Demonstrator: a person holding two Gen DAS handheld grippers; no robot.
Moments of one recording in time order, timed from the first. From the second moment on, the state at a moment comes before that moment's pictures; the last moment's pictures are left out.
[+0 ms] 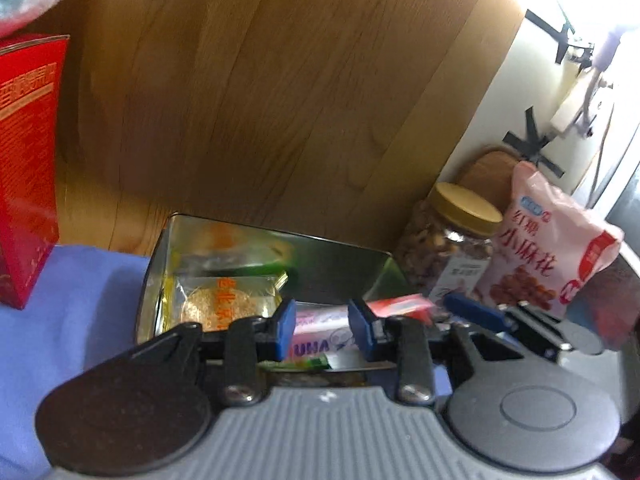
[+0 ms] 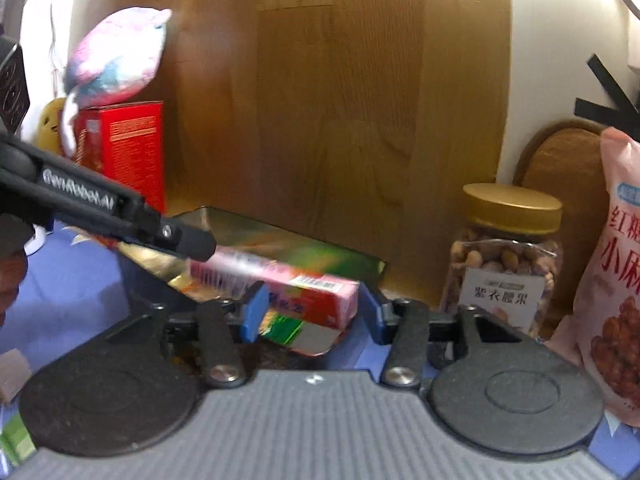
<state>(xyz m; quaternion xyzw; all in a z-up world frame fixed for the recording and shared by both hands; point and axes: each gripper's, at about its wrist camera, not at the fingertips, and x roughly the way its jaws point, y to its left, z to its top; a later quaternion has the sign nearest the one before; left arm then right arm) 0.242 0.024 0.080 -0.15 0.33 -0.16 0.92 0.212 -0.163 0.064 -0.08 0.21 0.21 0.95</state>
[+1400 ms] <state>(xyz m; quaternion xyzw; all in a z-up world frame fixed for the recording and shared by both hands) 0.063 0.018 0.053 -0.18 0.39 -0.24 0.87 0.072 -0.231 0.037 0.20 0.32 0.34 0.86</state>
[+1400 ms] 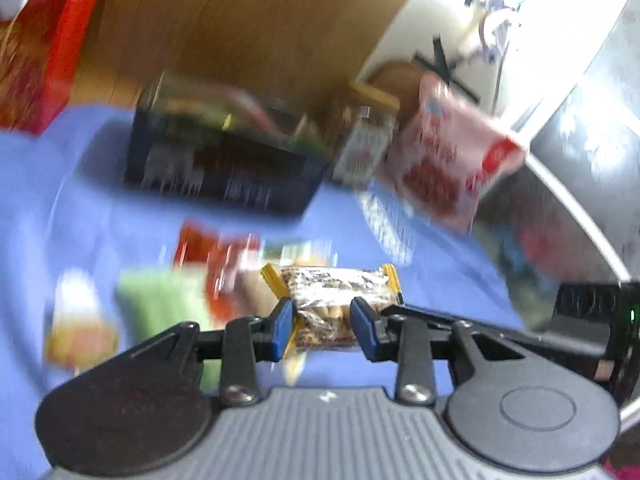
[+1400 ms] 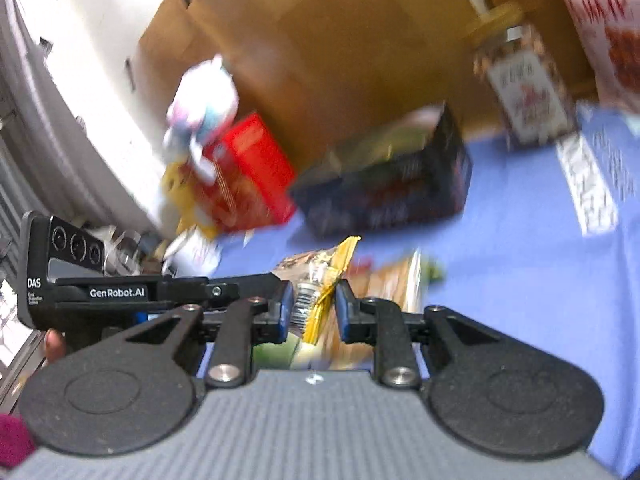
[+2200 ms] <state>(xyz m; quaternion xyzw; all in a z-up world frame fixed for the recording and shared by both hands) -0.001 0.050 0.029 -0.23 0.41 -0.22 0.86 -0.010 -0.195 0.019 0.04 0.31 0.32 0.89</state>
